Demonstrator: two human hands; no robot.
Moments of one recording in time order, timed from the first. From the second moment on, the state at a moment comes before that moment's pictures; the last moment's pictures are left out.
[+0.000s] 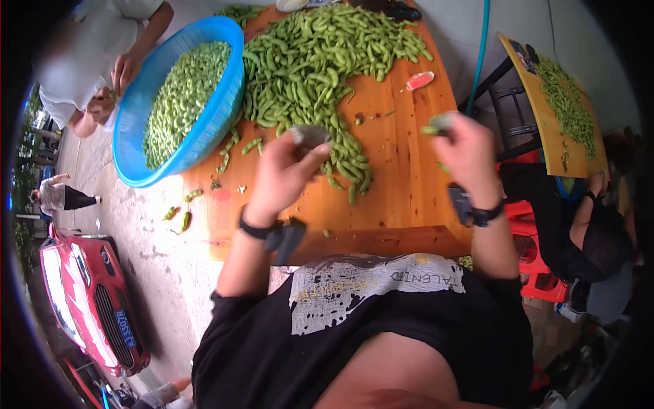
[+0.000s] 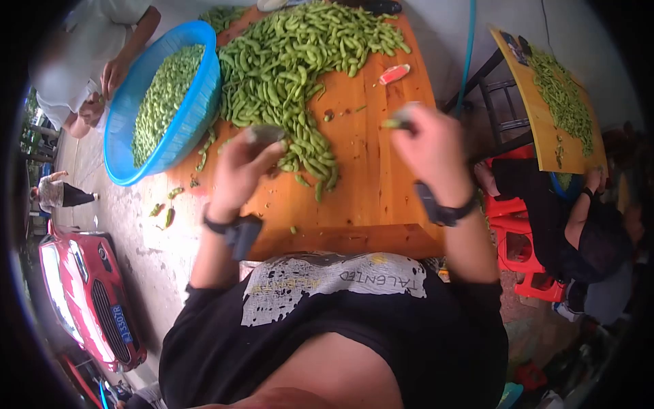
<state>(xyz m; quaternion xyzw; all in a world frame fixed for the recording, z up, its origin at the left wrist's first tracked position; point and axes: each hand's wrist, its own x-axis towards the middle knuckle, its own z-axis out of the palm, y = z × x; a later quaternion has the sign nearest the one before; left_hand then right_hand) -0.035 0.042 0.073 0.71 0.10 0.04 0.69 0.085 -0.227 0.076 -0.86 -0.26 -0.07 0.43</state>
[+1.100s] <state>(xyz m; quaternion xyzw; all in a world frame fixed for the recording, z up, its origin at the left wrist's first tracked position) -0.040 0.048 0.011 0.00 0.00 -0.09 1.00 0.069 -0.151 0.029 -0.61 -0.27 0.27 0.70</state>
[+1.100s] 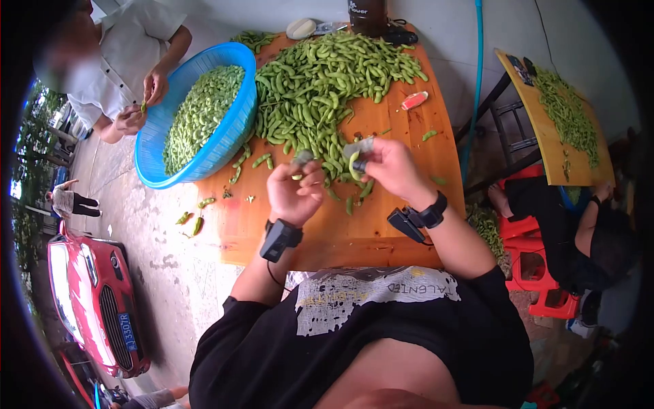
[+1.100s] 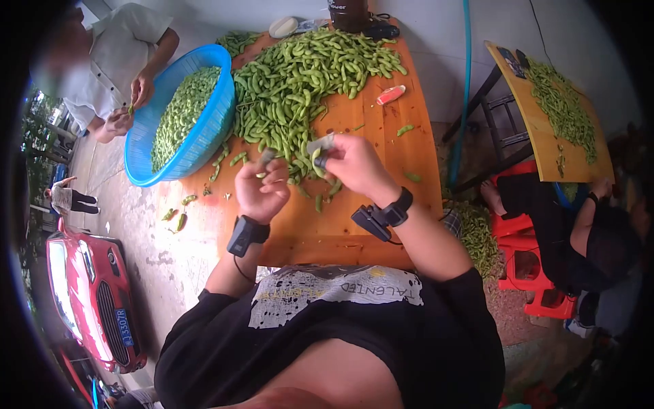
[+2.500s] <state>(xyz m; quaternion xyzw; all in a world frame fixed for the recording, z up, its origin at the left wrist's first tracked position) -0.014 -0.016 0.009 0.48 0.04 0.03 0.88 0.064 -0.147 0.025 -0.65 -0.28 0.06 0.70</state>
